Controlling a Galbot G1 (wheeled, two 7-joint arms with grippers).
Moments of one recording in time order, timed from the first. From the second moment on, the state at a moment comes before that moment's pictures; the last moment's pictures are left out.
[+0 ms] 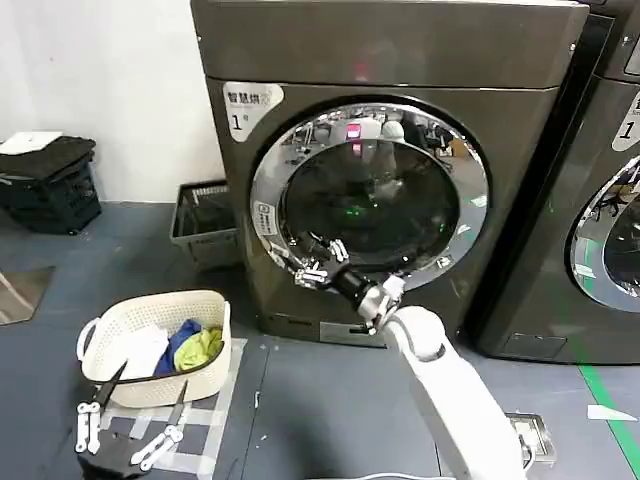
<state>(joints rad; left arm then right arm) 2.01 -1.57 -0.89 -2.44 0.07 -0.35 0.29 -0.57 1.38 0.09 1.41 0.38 0.06 -0.48</state>
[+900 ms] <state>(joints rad) 2.01 -1.58 -0.88 -2.43 0.07 -0.36 0.29 -0.49 1.49 0.08 1.29 0.31 0.05 -0.44</state>
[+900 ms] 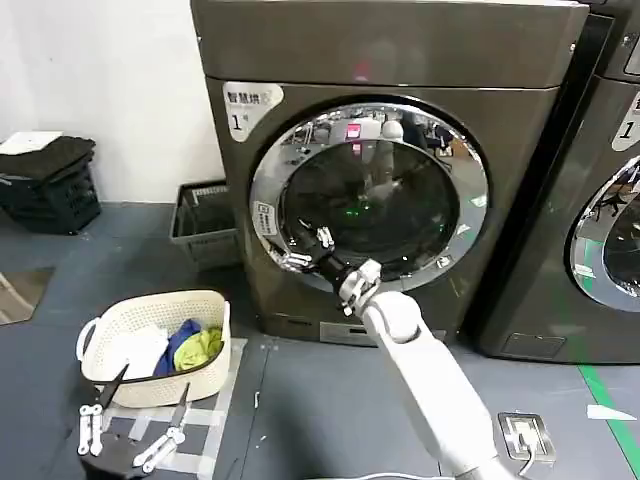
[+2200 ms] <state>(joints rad) 2.01 -1.58 -0.89 -2.43 0.08 -0.37 0.29 -0.35 1.56 0.05 1.08 0.34 0.11 -0.62</state>
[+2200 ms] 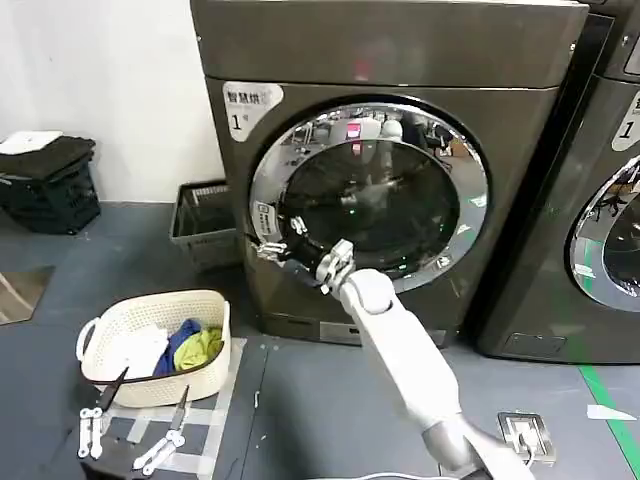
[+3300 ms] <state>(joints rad) 1.98 -1.54 -0.92 -2.40 0.04 -0.35 0.31 -0.47 1.35 -0.01 1.33 0.59 0.16 -0.96</state>
